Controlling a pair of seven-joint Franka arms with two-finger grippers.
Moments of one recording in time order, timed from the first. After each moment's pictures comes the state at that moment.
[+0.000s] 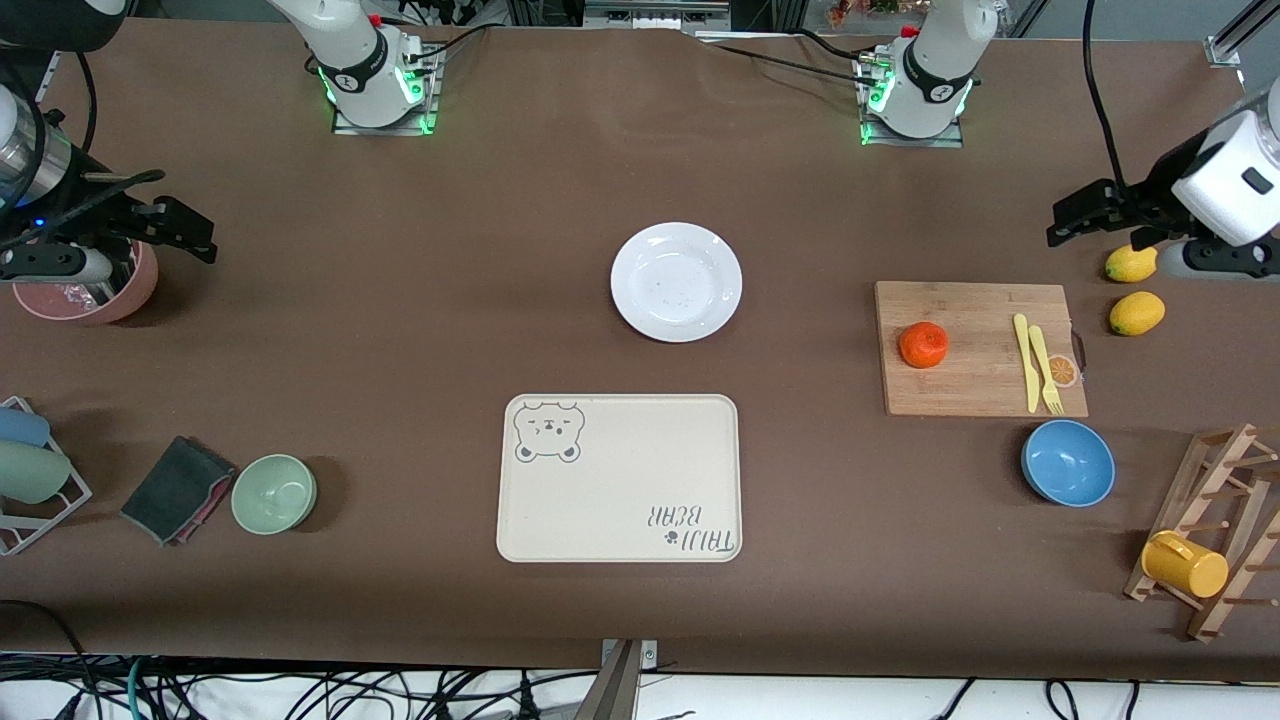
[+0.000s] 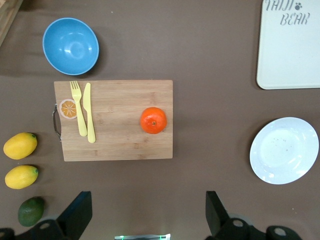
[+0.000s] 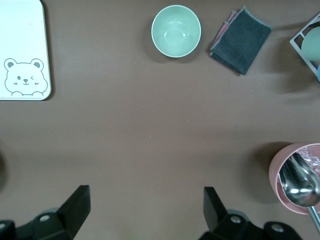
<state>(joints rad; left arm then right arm) 0.04 0.03 -0.11 -1.55 -0.07 1.46 -0.05 0.02 0.01 0.04 -1.66 -0.04 1.64 0.05</state>
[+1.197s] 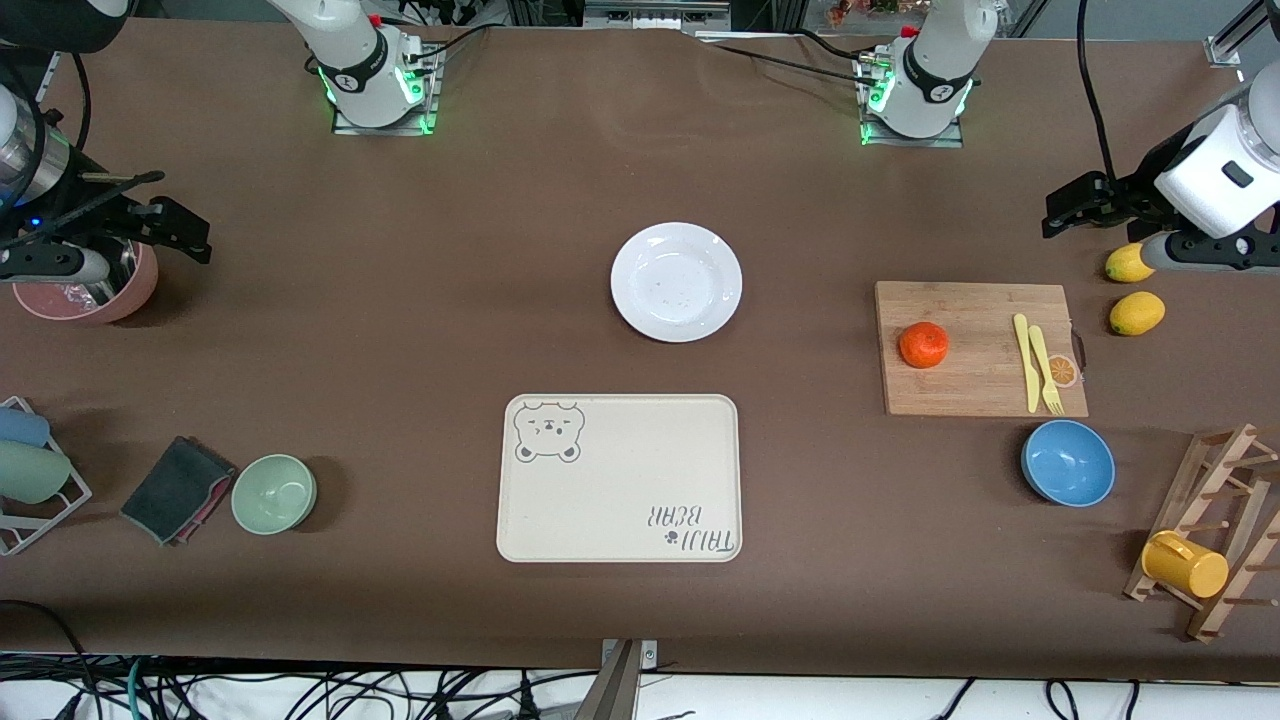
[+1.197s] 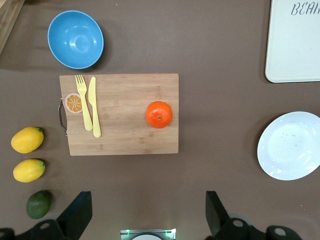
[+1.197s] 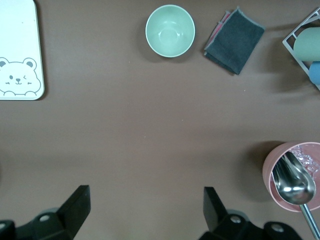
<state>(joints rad) 0.06 0.02 -0.12 -1.57 -0.04 1.45 -0.05 0.02 0.01 0.03 -1.66 -0.05 1.63 0.05</state>
